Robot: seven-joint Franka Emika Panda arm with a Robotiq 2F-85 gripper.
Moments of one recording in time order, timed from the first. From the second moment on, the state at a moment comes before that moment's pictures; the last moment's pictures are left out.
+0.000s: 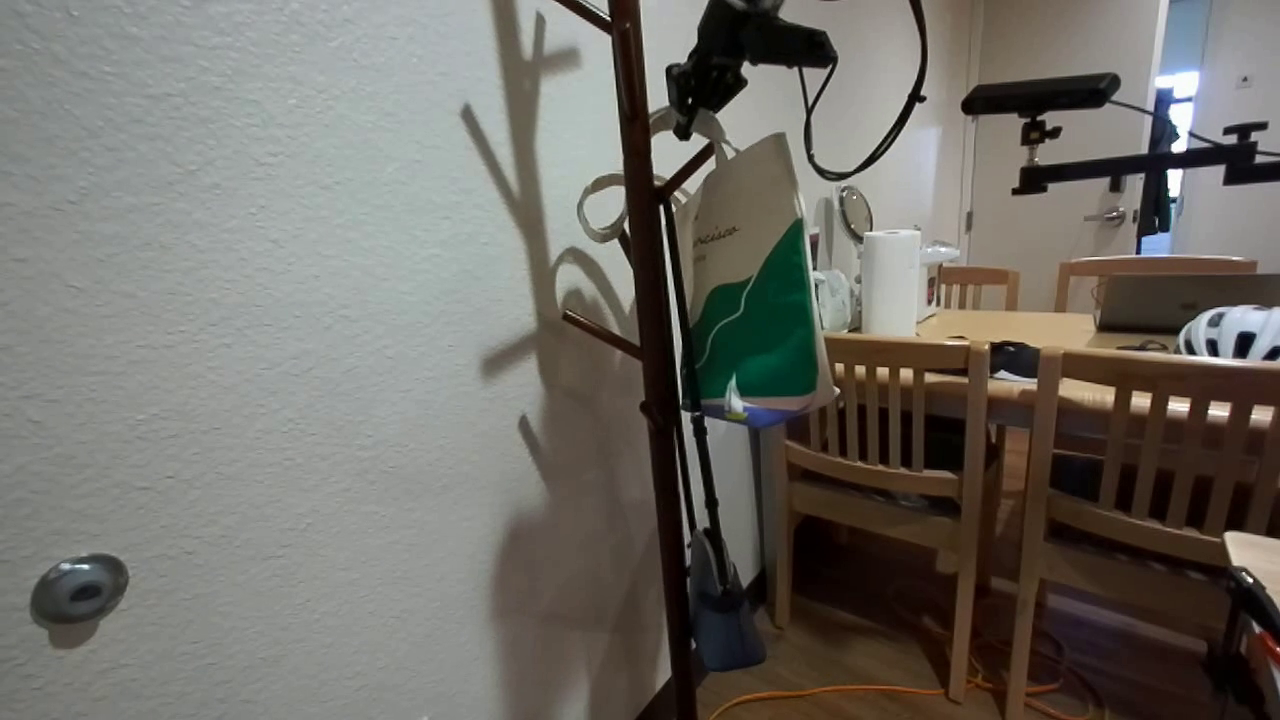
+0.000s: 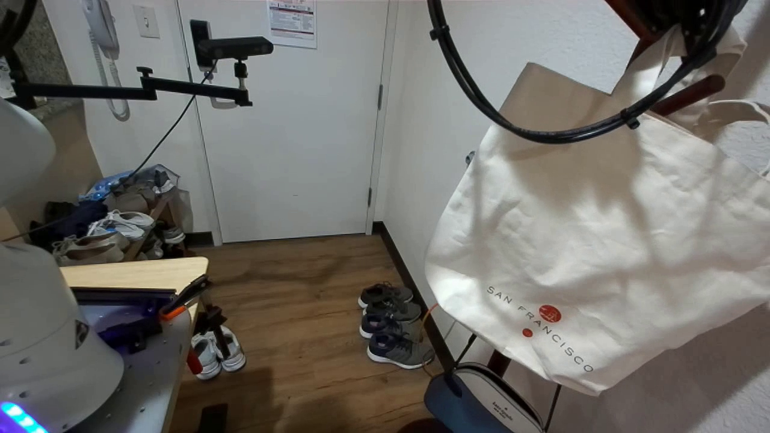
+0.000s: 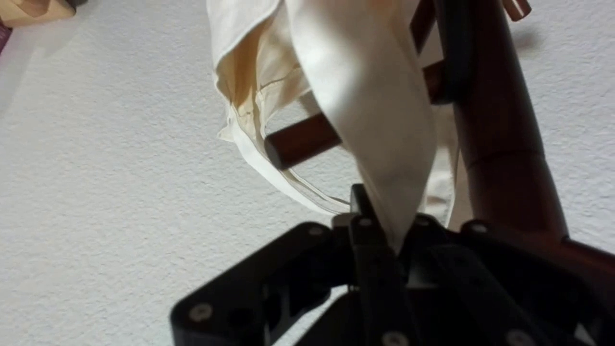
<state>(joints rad) -0.07 0.05 -0.09 -1.73 -0.13 2.55 0.16</state>
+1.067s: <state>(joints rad) -0.07 0.01 -0.10 -1.77 -0.15 2.45 0.09</state>
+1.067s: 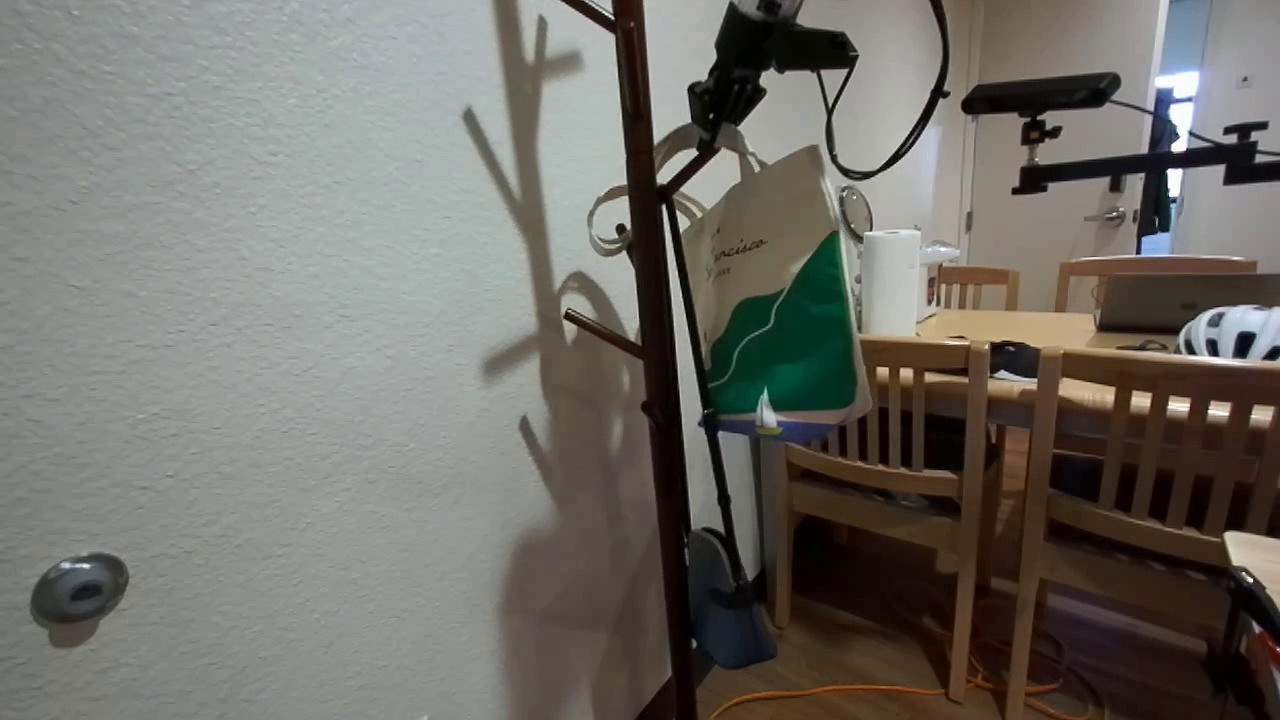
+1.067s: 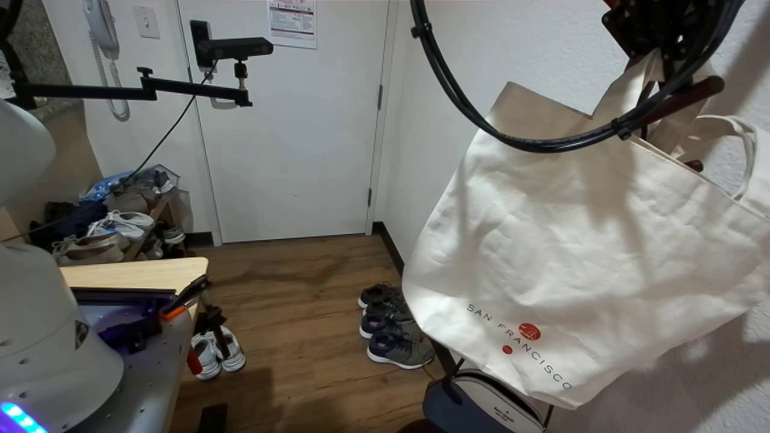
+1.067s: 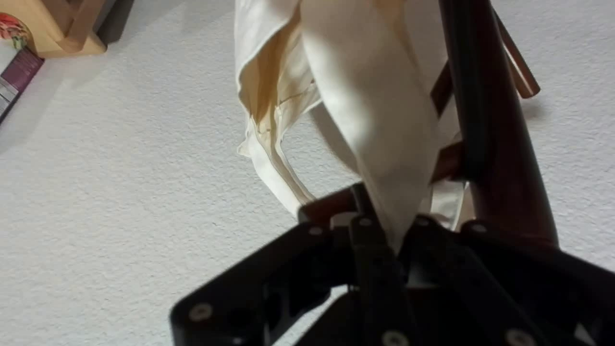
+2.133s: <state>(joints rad) -0.07 -0.20 -0.10 -1.99 -0.14 2.32 0.03</state>
